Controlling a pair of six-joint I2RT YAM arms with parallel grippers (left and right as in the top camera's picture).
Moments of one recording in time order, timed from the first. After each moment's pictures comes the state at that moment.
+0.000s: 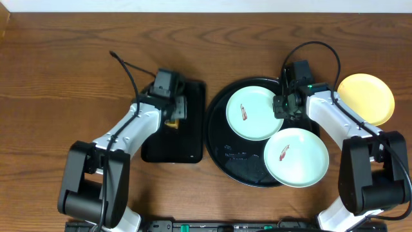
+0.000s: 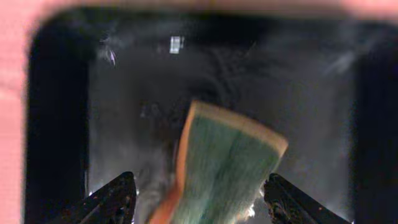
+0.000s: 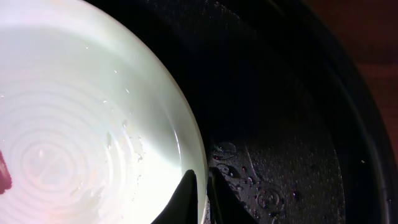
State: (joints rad) left arm -0.28 1.72 1.00 -0.39 -0.09 -0.27; right arm 0.19 1.81 1.11 -0.59 0.02 0.12
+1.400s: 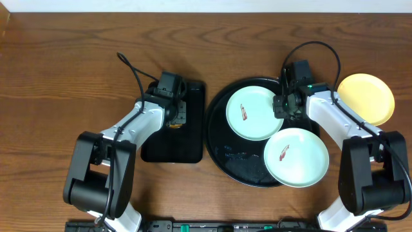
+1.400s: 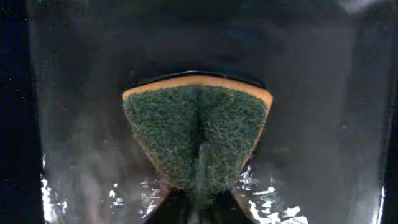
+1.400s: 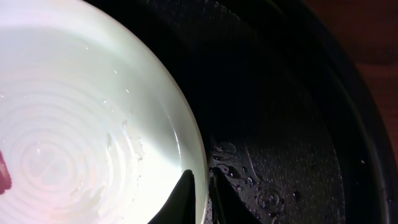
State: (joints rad) left arm -0.28 1.78 0.99 -0.45 -0.04 -0.26; right arm 0.19 1.81 1.11 -0.59 0.02 0.12
